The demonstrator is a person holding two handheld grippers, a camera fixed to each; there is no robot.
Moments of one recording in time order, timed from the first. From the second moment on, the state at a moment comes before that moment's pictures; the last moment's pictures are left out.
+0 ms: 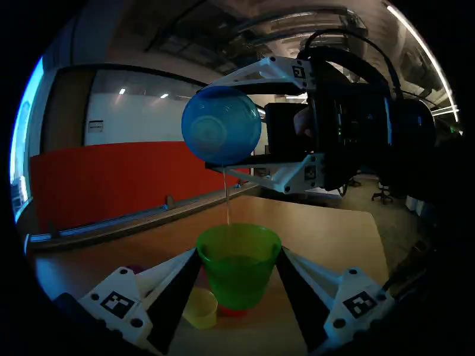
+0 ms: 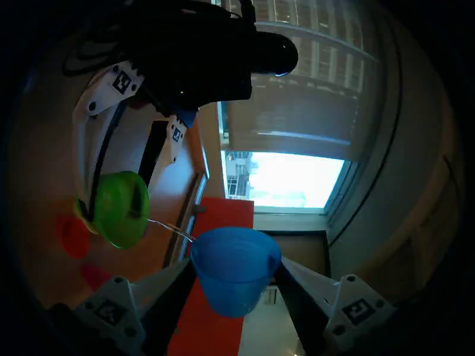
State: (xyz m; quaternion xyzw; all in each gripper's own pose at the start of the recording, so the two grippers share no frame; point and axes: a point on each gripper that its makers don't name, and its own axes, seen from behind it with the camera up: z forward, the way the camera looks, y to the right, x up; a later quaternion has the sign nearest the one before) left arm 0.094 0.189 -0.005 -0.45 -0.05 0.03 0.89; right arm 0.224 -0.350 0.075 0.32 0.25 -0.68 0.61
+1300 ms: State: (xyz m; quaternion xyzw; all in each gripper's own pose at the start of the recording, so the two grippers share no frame) left arm 0.098 0.184 -0.002 -0.44 -0.05 0.03 0.89; right arm 0.223 -0.338 0.056 0.38 0.16 -0.48 0.78
